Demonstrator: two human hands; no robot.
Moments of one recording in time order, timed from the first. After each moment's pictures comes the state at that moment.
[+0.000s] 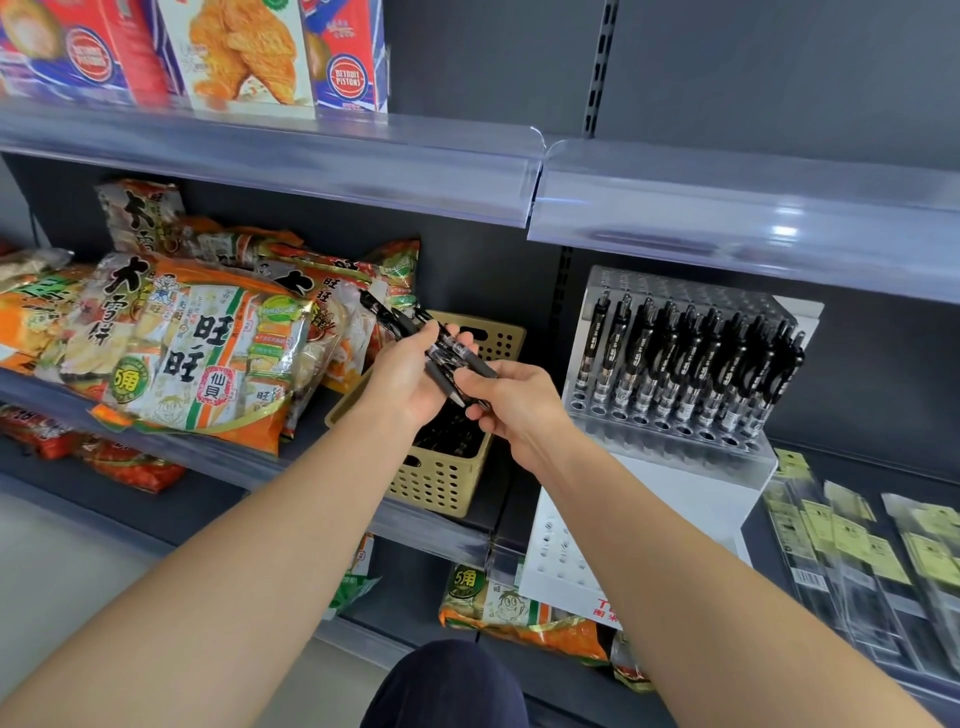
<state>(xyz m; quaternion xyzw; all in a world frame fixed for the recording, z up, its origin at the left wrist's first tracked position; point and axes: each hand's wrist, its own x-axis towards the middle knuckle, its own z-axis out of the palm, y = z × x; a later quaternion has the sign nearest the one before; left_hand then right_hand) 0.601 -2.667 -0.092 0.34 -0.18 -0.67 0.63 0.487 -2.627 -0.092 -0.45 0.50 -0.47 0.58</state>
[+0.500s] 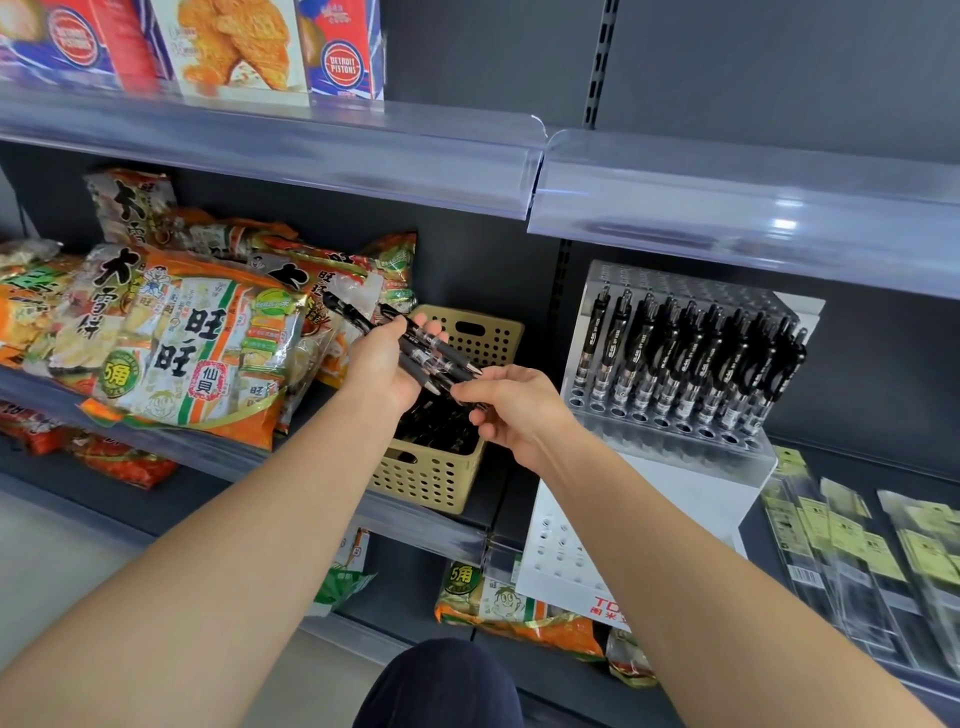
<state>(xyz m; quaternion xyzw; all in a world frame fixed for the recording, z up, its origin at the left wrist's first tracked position) 0.616 -2.677 -0.092 0.38 -0.13 -0.63 0.66 0.483 -2.626 -0.090 -0.41 0.52 -0.43 0.62</state>
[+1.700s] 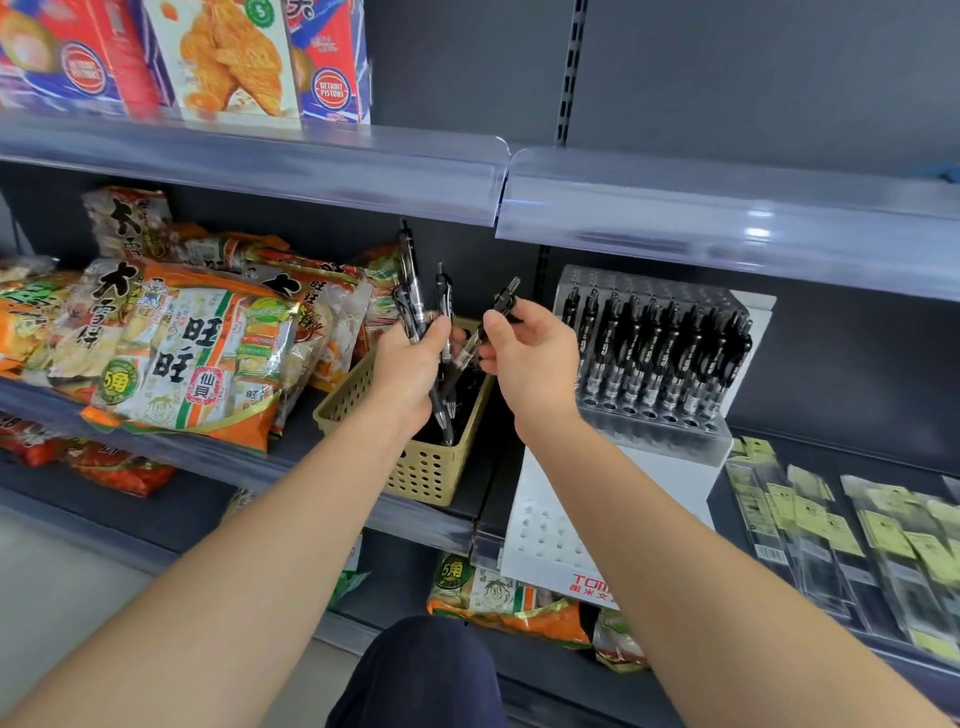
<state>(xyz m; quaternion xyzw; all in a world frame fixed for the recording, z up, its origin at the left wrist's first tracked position) 0.579 -2.631 -0.080 0.48 -0.37 -0.48 0.64 0.476 -2.601 -0.058 -0.49 0.52 -0.60 0.36</state>
